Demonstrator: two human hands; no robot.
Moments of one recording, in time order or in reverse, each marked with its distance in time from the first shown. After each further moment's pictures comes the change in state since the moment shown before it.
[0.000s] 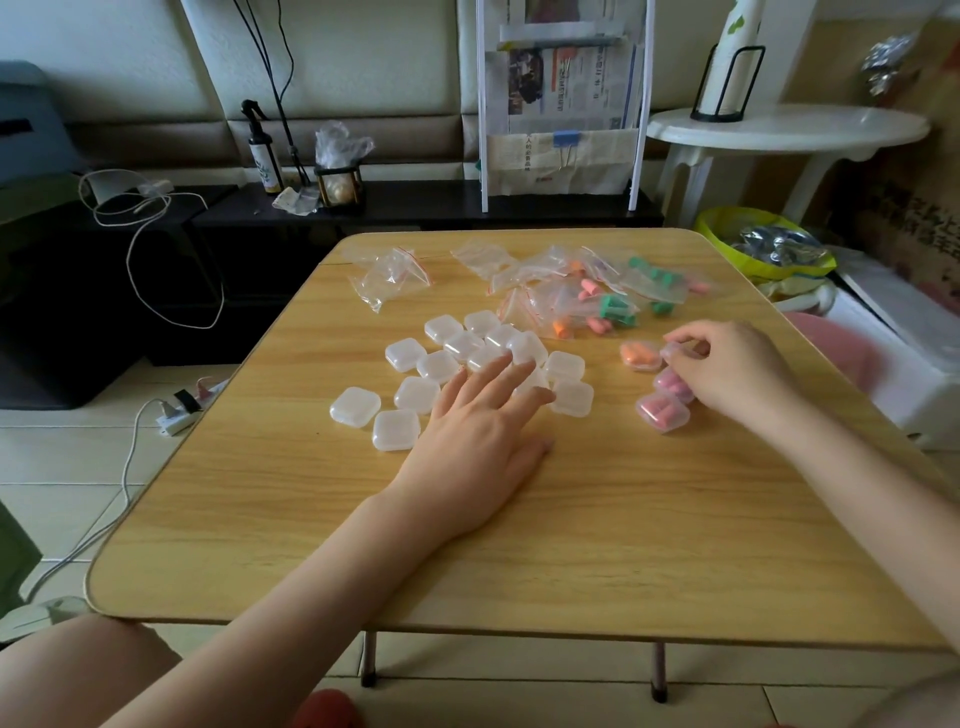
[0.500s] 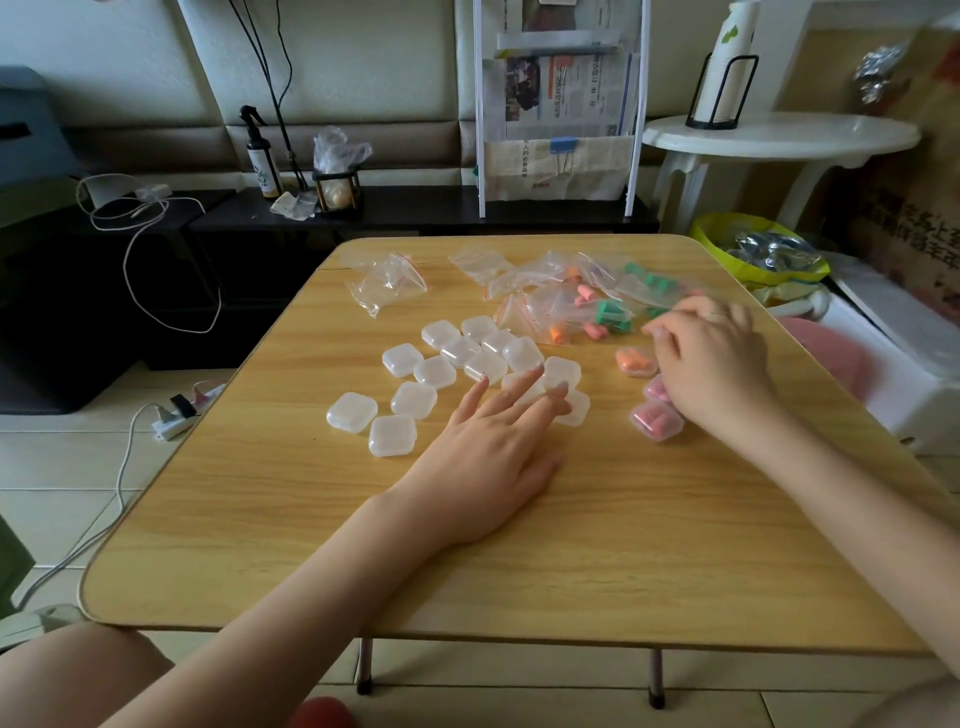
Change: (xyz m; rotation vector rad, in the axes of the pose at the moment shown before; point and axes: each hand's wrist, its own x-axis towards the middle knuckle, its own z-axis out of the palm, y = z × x) left_hand 0.003 0.000 0.005 -0.034 -0.075 0.144; right_hand -0.005 -0.018 0.003 -0.218 0.174 -0.161
